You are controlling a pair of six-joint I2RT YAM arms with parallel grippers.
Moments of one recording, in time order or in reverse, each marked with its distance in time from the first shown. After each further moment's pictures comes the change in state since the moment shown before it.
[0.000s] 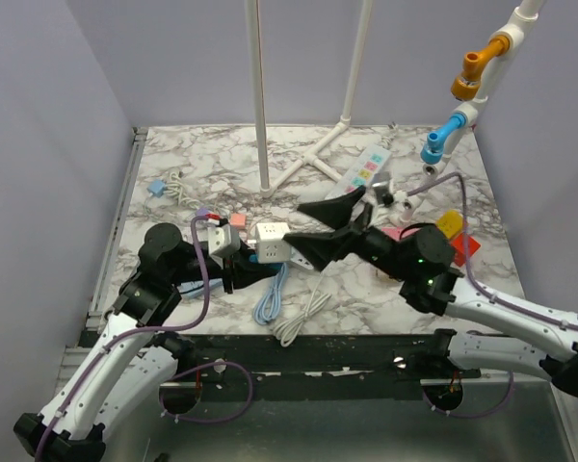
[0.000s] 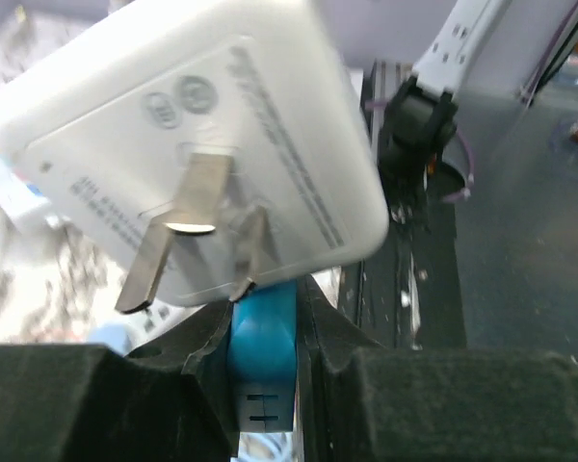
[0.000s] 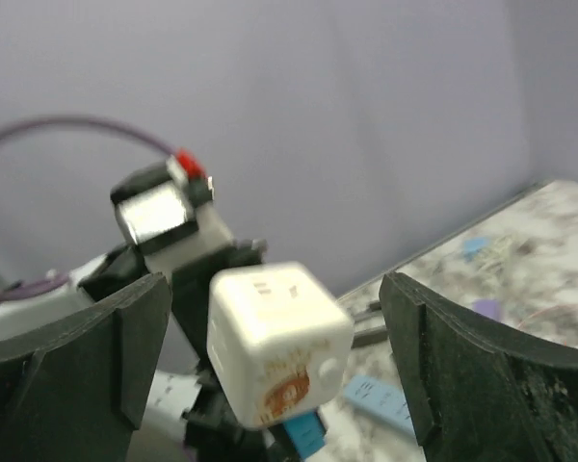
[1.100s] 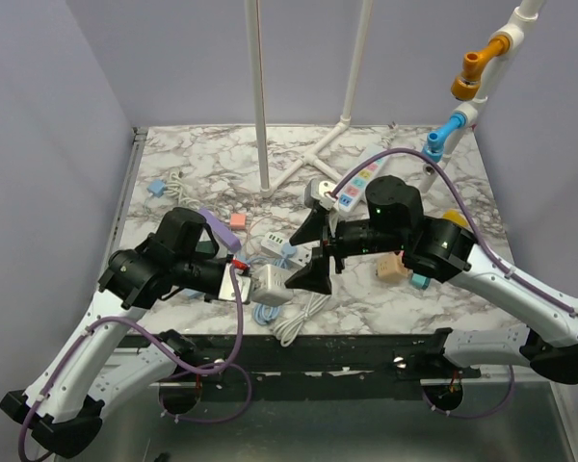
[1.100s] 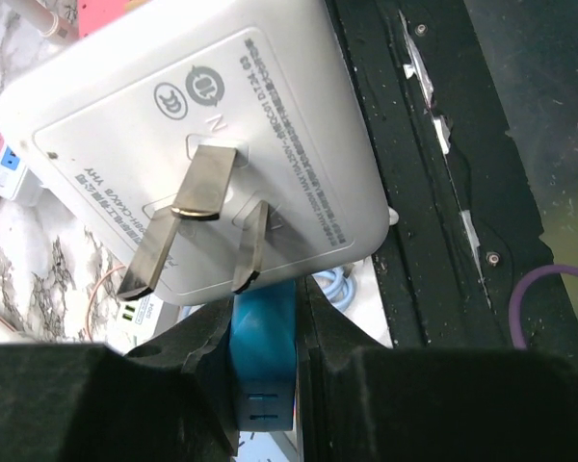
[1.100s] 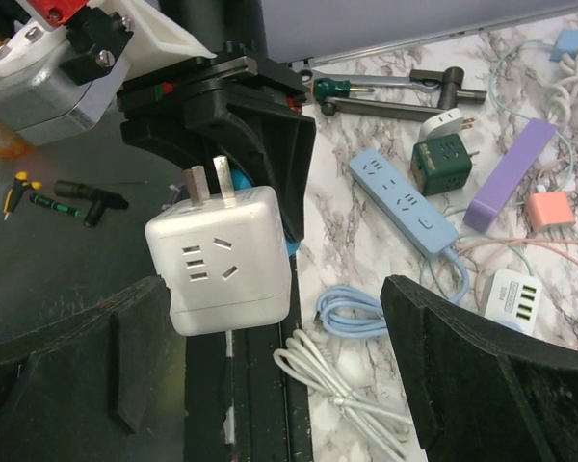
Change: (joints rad) left arm -0.082 0.176 0.390 -1.057 -0.079 1.065; right arm -0.050 0.140 0.558 -1.094 -0.396 -0.454
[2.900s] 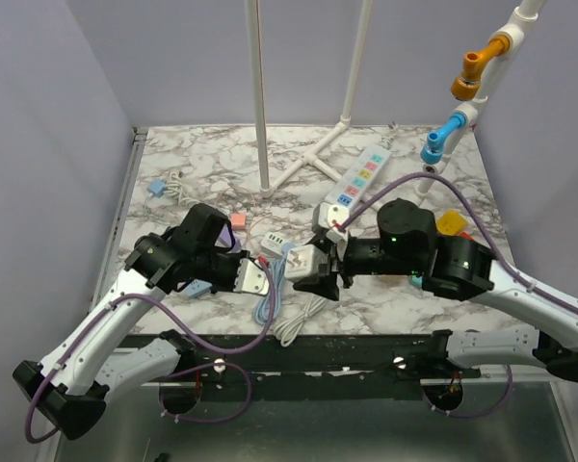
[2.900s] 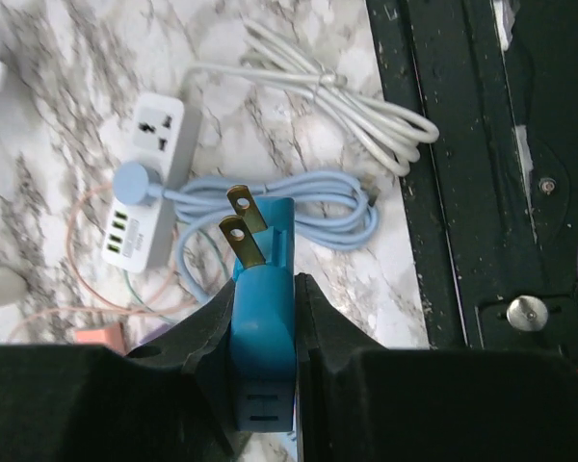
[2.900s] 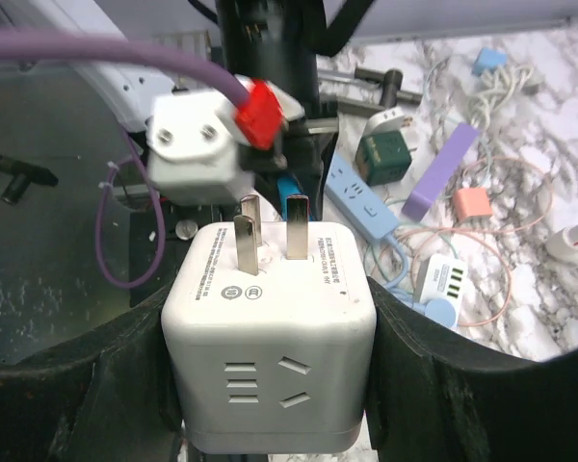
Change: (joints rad) left arm -0.037 0.118 0.001 -0.001 -0.196 0.070; right arm 0.156 -0.049 -0.021 -0.061 0.248 -0.140
